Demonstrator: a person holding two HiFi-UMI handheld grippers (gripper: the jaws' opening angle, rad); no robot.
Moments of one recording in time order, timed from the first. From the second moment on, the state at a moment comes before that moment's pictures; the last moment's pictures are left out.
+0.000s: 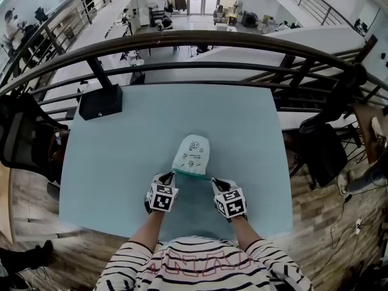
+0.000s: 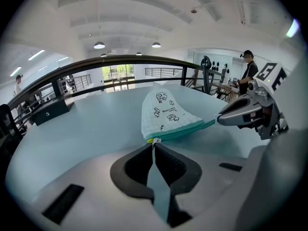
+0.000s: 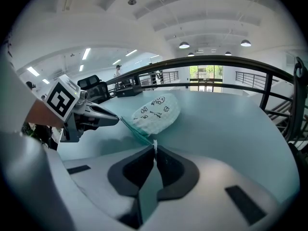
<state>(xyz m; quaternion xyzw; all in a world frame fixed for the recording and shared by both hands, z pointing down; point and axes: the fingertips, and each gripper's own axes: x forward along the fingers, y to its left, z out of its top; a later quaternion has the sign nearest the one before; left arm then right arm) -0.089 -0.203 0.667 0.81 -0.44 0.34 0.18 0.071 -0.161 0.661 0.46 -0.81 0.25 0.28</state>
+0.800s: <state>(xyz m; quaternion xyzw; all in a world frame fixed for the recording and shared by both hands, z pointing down) -0.115 -0.178 0.628 0.82 -0.47 0.29 0.19 0.070 -0.134 0.633 0.51 -0.79 0.29 0.19</state>
